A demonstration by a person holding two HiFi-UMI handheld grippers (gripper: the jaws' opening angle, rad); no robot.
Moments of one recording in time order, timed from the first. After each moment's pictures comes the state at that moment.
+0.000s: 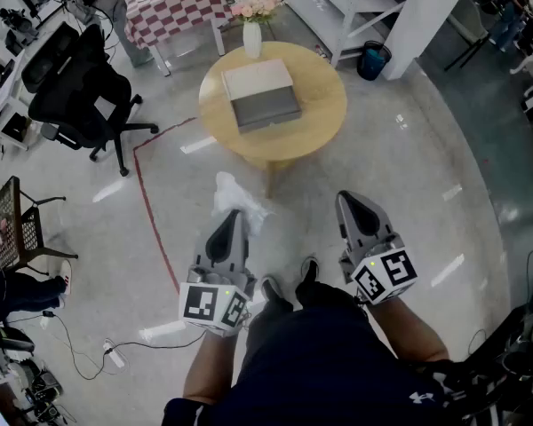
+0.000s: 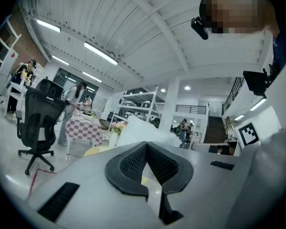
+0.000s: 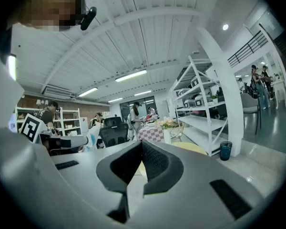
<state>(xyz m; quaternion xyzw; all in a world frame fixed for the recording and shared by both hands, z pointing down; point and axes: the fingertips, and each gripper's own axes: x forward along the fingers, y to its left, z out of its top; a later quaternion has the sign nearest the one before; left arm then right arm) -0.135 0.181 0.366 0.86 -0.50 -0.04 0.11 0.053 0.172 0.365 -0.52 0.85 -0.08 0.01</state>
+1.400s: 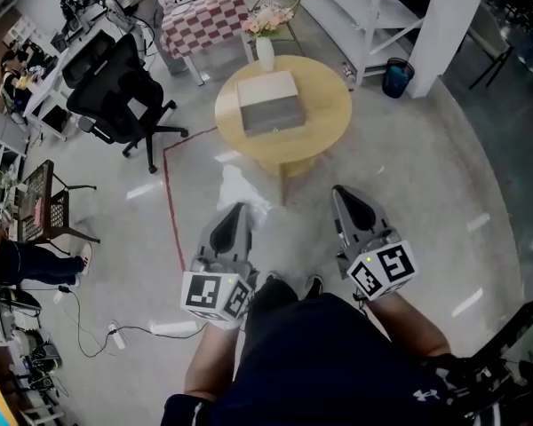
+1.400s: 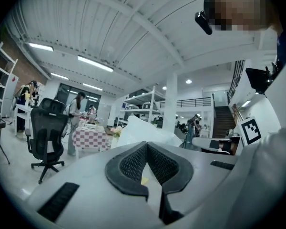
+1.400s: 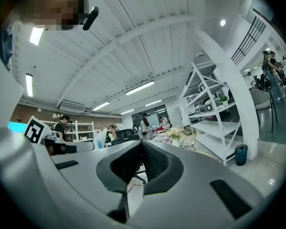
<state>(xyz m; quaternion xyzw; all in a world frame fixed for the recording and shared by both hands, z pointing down) -0.029 0.239 0.336 0.84 -0.54 -0.01 0.06 0.139 0.218 0.334 -0.46 0.88 -0.07 0.07</state>
